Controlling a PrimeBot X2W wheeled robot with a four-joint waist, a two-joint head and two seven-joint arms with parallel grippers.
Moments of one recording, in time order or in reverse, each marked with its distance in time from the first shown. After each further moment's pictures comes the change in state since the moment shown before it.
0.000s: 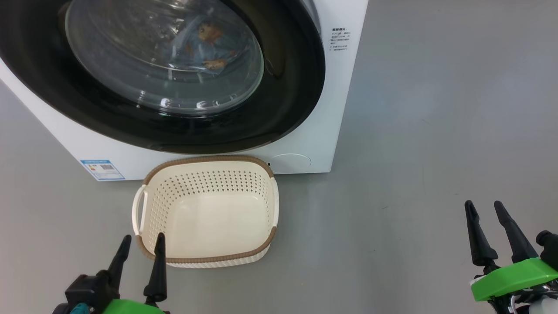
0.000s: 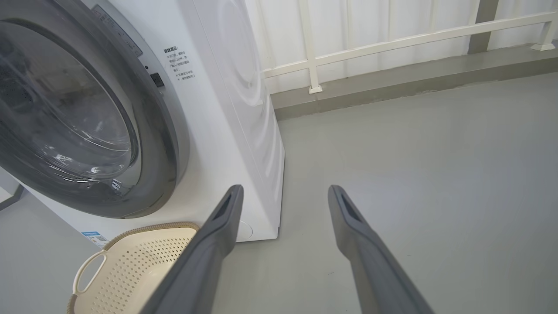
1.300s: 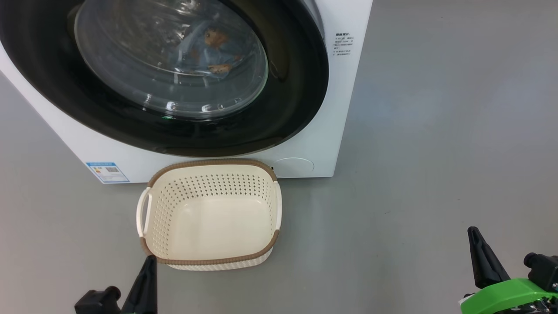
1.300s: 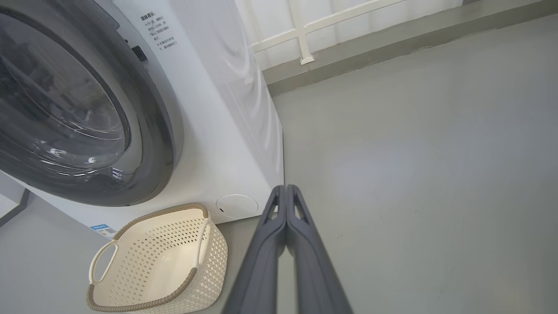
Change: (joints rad) left arm 0.039 -0.022 -0.003 0.053 -0.008 0.000 0.009; right arm 0.040 0.068 -0.024 0.069 0.019 0.000 0.010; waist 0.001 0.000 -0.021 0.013
